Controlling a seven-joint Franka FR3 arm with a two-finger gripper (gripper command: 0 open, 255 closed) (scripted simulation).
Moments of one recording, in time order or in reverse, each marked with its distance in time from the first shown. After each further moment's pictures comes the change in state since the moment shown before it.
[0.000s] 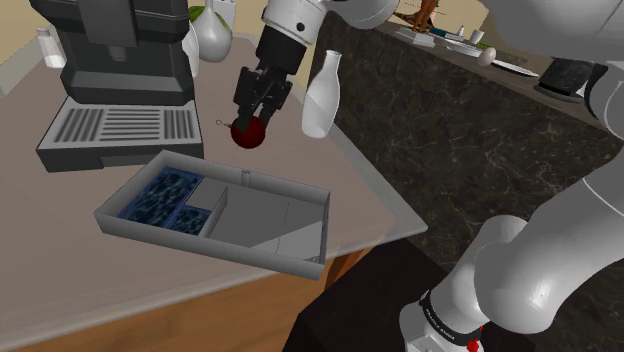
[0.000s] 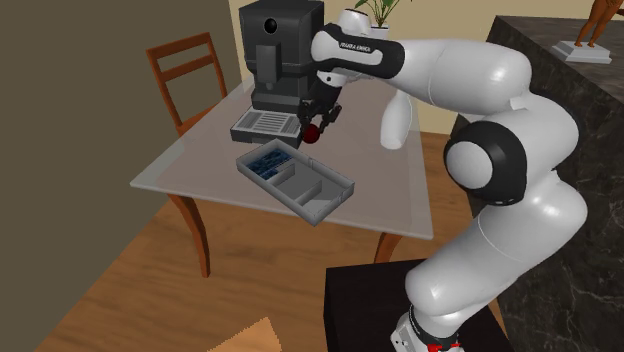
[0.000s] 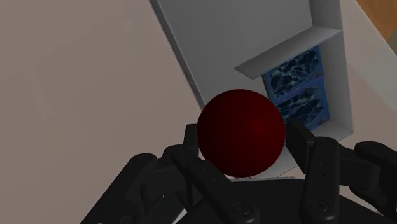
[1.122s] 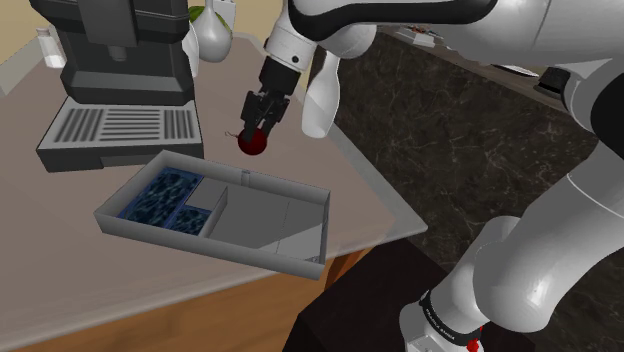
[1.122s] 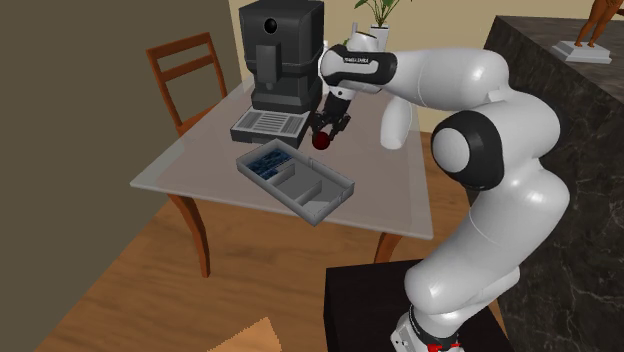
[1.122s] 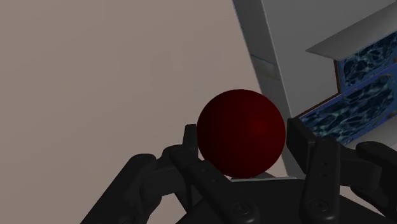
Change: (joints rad) arm -0.042 0.096 -0.049 -0.040 0.005 0.100 -0.130
